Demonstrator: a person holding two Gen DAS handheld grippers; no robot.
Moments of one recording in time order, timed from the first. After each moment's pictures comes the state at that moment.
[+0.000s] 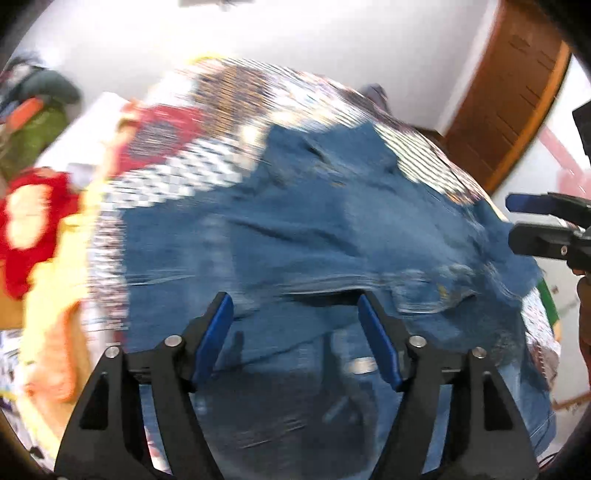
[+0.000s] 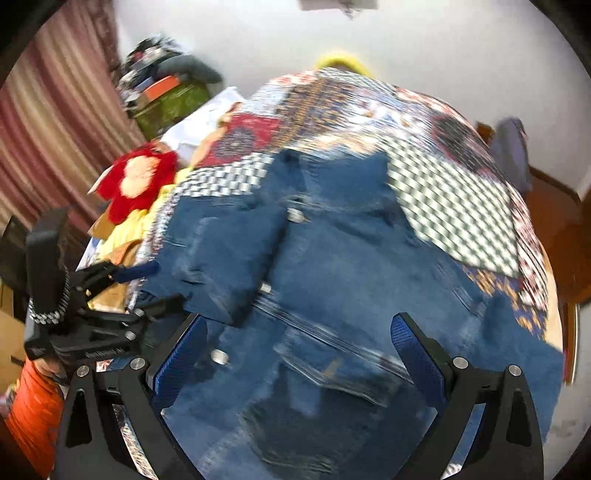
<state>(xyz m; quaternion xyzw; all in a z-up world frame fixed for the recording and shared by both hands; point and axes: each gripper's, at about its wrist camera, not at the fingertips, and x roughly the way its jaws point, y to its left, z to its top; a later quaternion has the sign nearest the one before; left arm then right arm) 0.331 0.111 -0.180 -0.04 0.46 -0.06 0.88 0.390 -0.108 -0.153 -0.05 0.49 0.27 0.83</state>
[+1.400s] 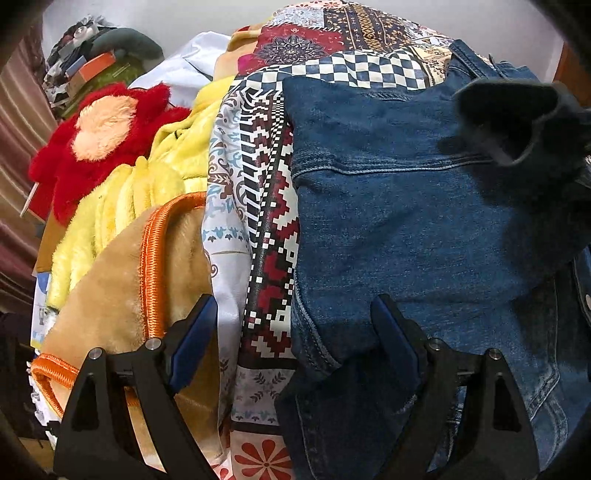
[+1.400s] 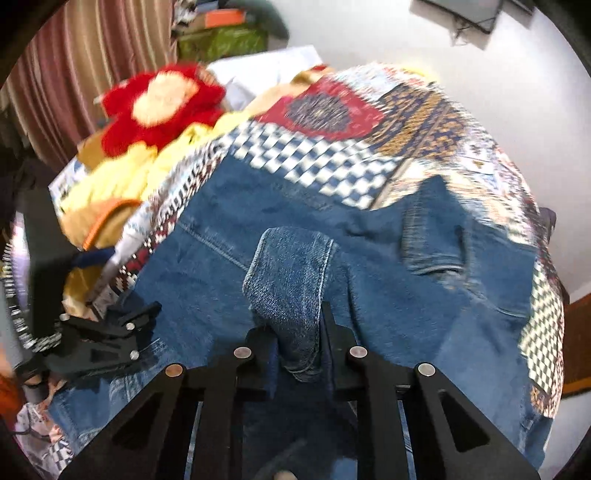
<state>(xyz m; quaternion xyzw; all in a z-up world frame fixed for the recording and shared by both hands) 0.320 0.225 -0.301 0.00 0.53 0.09 0.85 0.403 0.086 -0.226 -0.22 0.45 0.30 0.81</state>
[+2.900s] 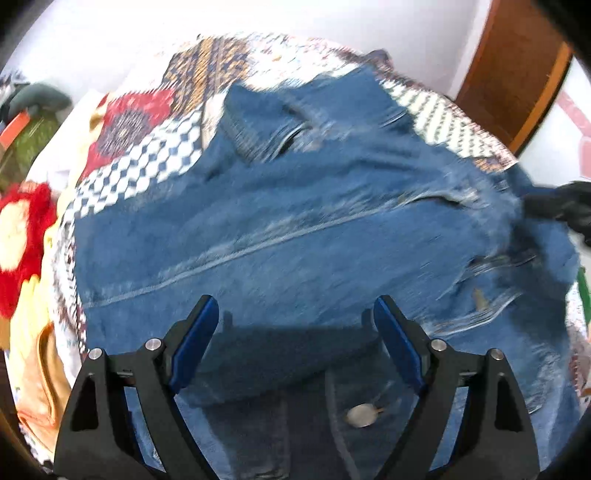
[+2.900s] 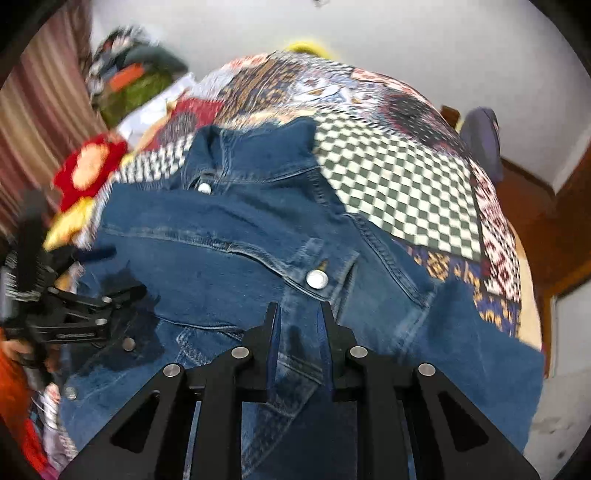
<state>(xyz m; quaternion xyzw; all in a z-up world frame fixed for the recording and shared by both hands) 0.390 0.041 -0.232 0.02 0.51 -0.07 0.86 0.426 -0.159 -0.210 -0.10 0.50 0.20 0.83</state>
